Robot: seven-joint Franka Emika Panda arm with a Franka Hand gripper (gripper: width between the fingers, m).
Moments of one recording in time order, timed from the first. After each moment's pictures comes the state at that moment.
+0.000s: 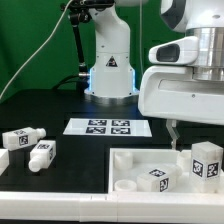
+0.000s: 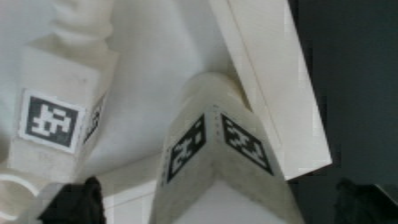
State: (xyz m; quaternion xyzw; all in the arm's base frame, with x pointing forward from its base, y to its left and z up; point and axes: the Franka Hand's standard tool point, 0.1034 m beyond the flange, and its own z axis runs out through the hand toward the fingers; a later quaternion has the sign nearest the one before) arm 0.655 0.145 0.083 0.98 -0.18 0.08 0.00
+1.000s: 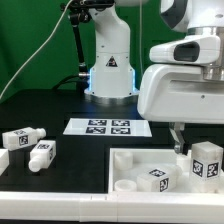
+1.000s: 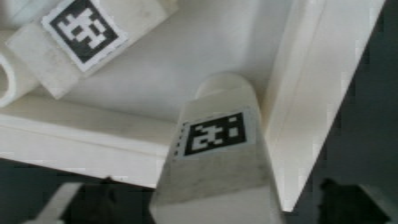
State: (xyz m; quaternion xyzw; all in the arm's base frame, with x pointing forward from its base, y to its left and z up) arm 0.656 0.143 0.083 0.99 0.11 0.08 0.03
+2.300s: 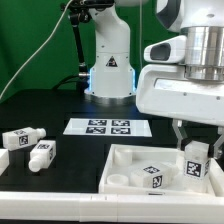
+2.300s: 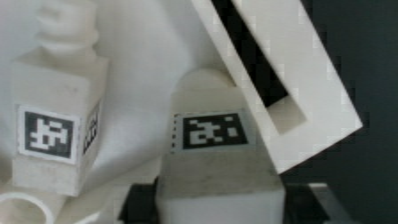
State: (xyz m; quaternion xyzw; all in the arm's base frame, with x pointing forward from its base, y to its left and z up) arm 0.655 0.133 0.083 0.95 -0.31 0.09 0.00
